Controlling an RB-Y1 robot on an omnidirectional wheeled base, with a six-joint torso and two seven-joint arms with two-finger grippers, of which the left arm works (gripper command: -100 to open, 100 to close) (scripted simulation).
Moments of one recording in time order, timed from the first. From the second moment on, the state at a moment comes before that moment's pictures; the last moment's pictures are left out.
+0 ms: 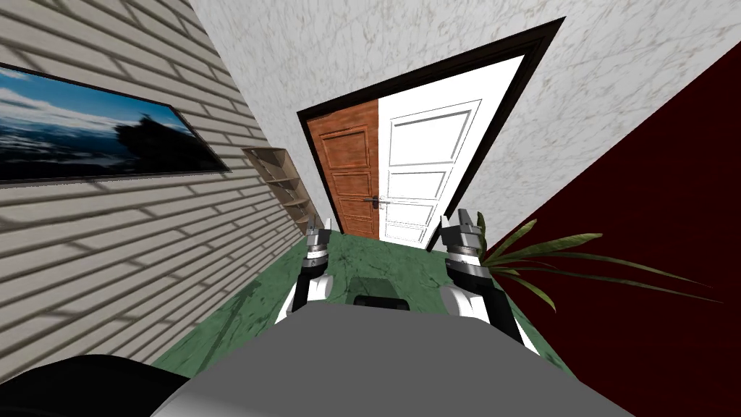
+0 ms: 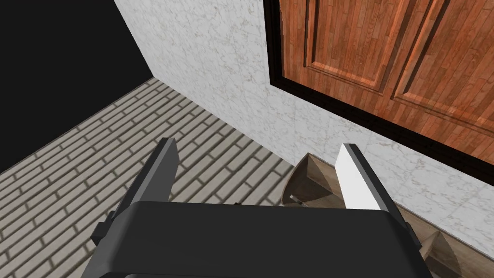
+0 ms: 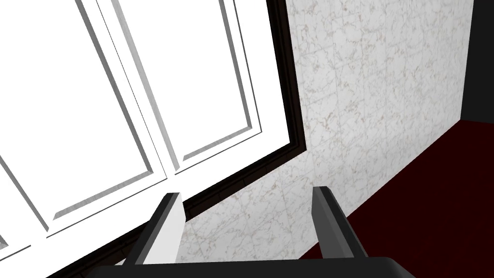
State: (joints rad) arm 0.42 0.04 0.00 -2.11 0.02 -0.59 0.10
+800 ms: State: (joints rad) arm 0.33 0.10 0.02 -1.93 0.04 -0.54 0.12
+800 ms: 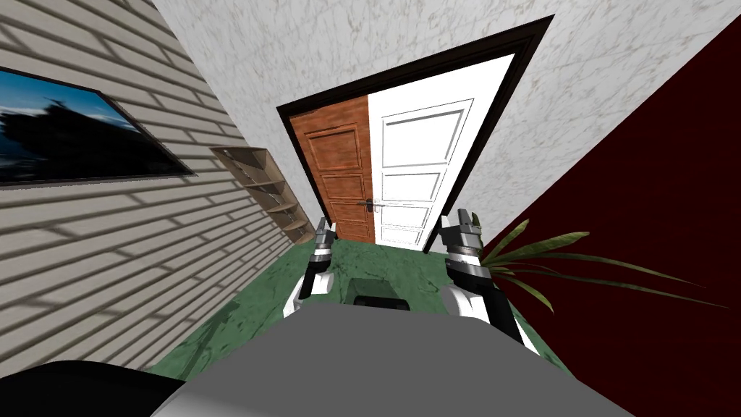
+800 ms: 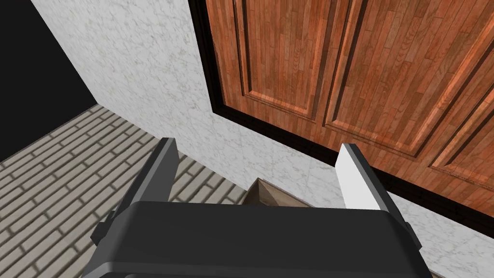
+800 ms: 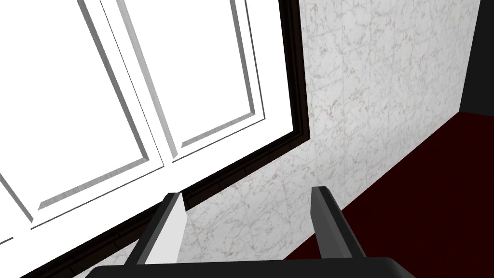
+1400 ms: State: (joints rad) arm 0.27 0.14 0.03 -1.78 0.05 -0.51 0.14
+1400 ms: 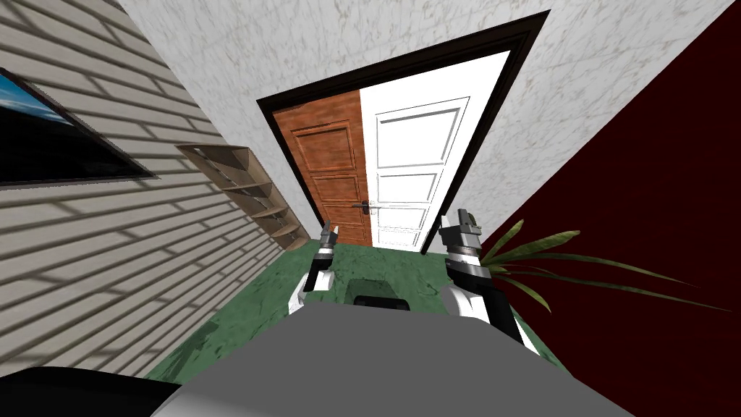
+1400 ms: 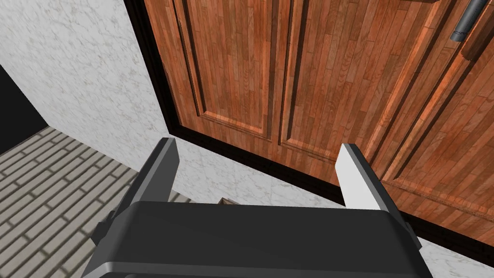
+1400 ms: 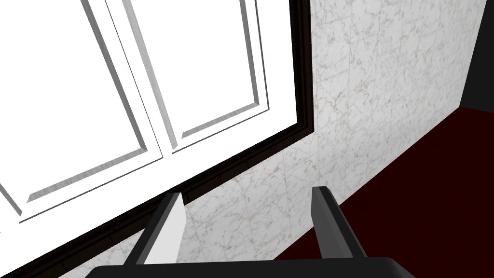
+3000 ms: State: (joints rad) arm 0.07 0.24 0.07 -1.39 0.07 -0.41 0.19
